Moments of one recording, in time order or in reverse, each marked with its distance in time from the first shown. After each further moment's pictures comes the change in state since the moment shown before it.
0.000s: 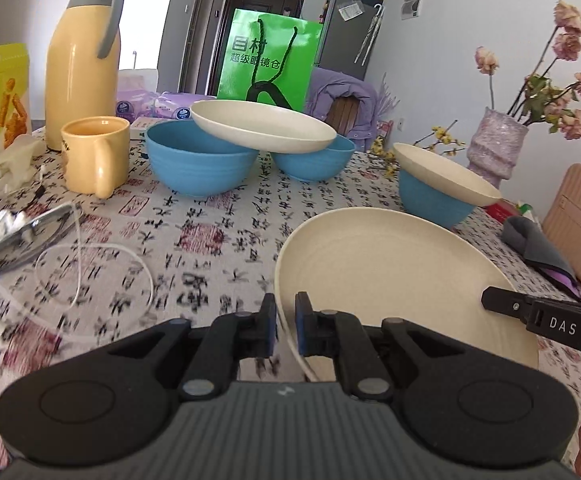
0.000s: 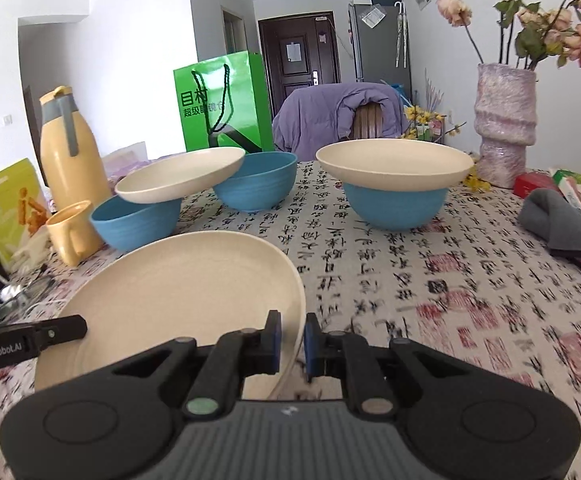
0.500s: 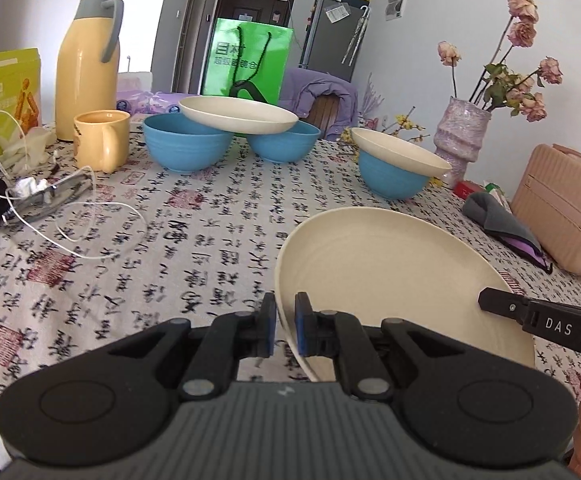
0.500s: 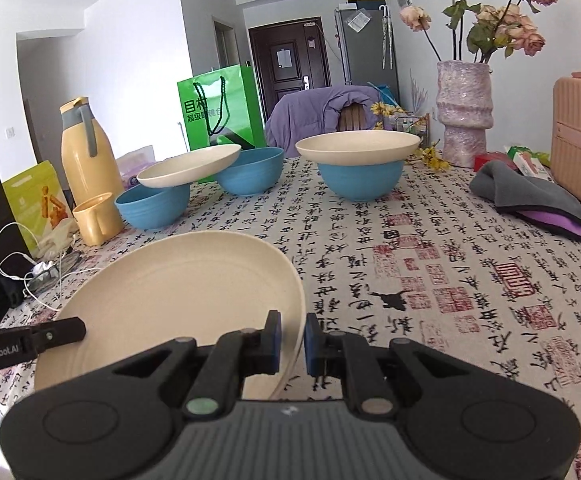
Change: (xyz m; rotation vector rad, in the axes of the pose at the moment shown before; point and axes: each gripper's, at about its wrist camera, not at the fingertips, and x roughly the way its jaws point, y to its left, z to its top) left arm -0.065 -0.041 -0.050 0.026 -0.007 -0.018; right arm -0.091 -0.019 -0.055 0.036 -0.024 -0.008
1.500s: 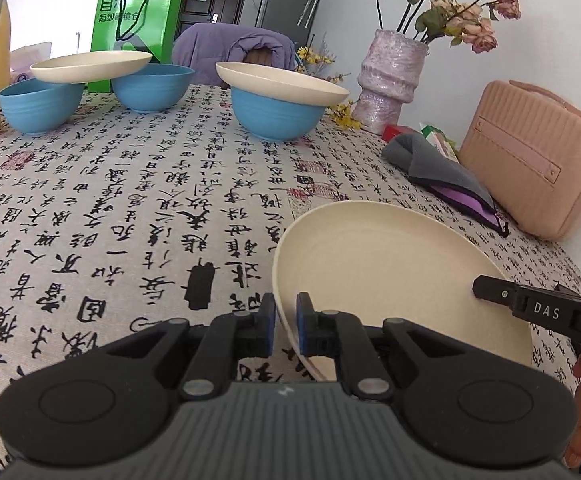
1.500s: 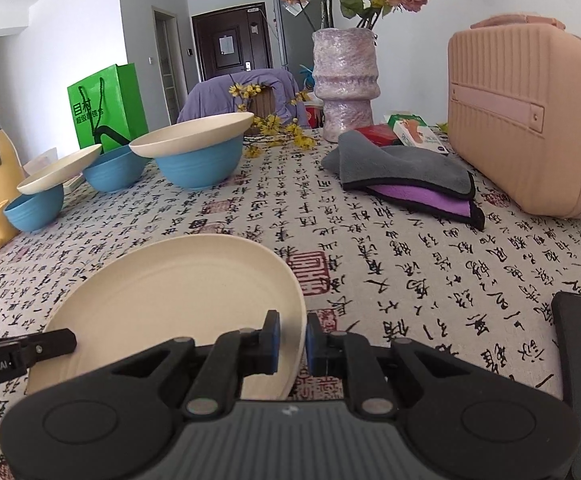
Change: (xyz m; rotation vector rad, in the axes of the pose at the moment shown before) left arm 0.092 -0.167 -0.028 0.044 0.105 -0.076; right arm 0.010 -0.186 0.003 0.052 0.056 -0.143
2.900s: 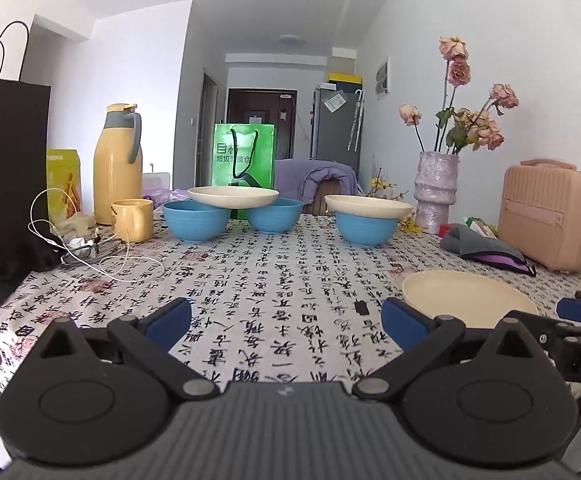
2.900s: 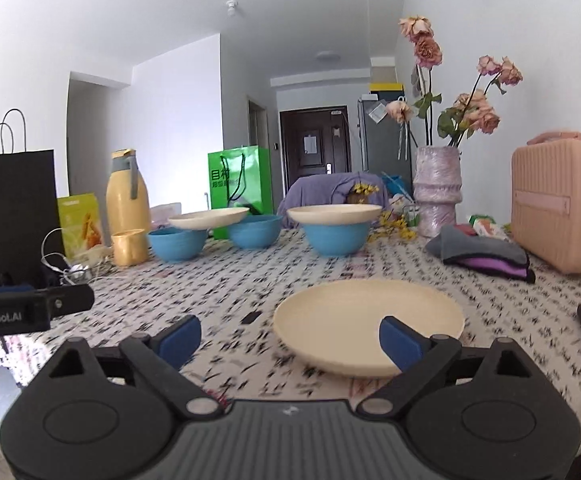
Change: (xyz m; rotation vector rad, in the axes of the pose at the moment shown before) left arm -0.195 0.064 -0.098 0.090 -0.432 0.222; right arm -0.148 0.106 -0.112 -0.139 -0.347 0.205
